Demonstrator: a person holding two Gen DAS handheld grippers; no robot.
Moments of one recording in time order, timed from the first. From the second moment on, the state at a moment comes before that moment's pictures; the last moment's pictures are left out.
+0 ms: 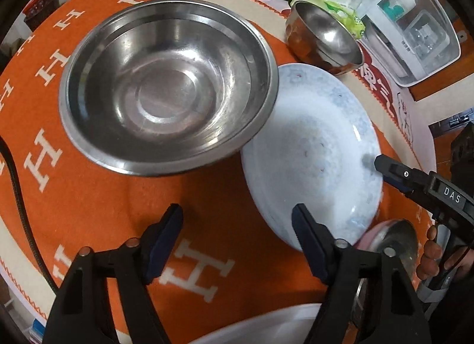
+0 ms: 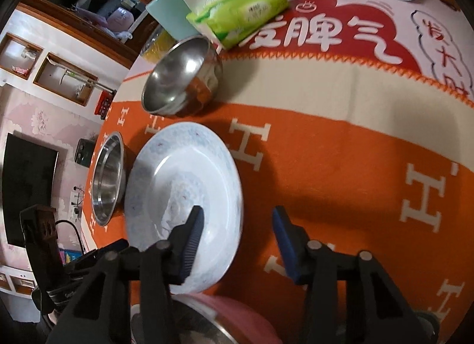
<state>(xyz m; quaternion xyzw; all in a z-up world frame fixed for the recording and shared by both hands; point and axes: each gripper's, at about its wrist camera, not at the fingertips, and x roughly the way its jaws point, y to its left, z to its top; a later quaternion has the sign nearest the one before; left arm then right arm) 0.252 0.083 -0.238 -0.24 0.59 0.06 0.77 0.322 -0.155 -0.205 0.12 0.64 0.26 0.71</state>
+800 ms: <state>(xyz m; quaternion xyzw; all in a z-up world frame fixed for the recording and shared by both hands) 0.286 0.072 -0.245 -0.22 0.57 0.05 0.79 0.326 -0.144 -0.224 0.11 0.65 0.29 0.69</state>
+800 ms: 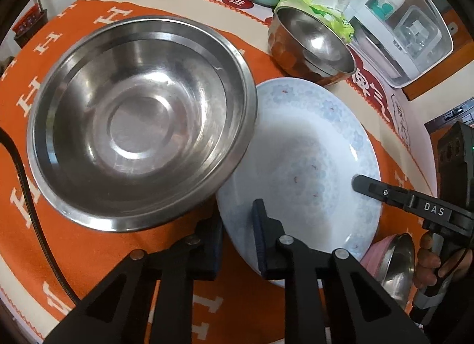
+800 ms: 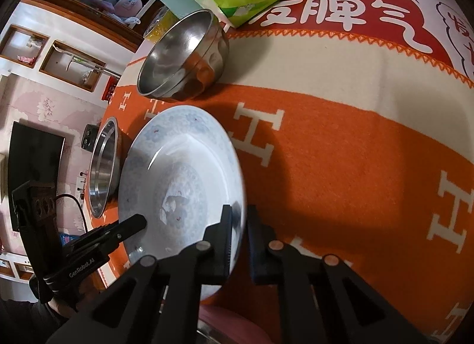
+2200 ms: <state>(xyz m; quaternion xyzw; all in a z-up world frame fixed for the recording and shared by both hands) 0.262 0.070 -0.192 -0.22 0.49 0.01 0.85 0.304 -0.165 -0.167 0.12 0.60 0.29 0.73</state>
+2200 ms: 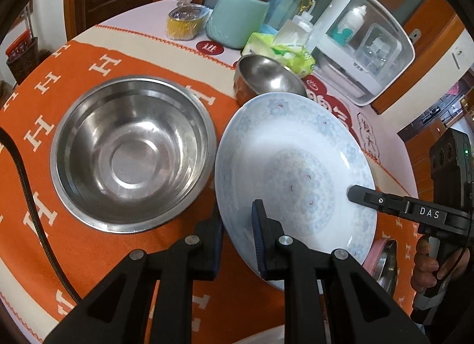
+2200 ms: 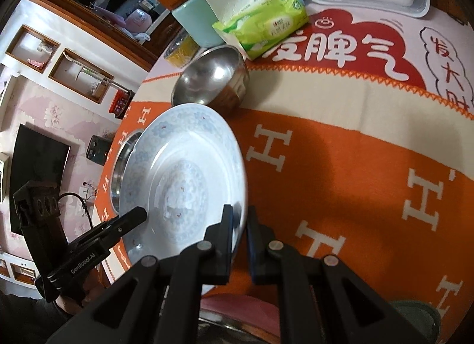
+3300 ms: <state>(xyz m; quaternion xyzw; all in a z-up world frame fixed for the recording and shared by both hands) 0.157 0.058 -0.080 -0.17 0.40 -0.04 0.90 0.185 -0.182 -0.066 0.14 0.51 0.27 0.80</state>
